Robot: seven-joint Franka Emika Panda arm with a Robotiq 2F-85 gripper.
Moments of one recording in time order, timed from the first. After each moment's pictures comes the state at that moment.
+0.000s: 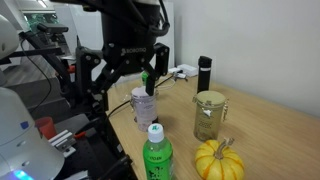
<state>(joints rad) -0.58 -0.57 -0.23 -2.78 -0.01 2.01 0.85</state>
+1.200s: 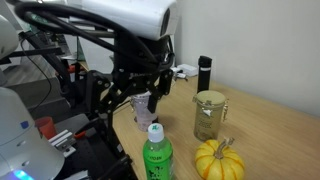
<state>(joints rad) -0.57 -0.45 -0.23 -2.78 -0.04 2.08 0.86</state>
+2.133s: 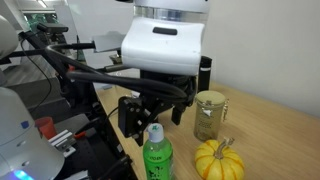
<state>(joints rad) -0.56 -0.31 -0.28 -2.76 0.01 2.33 0.79</state>
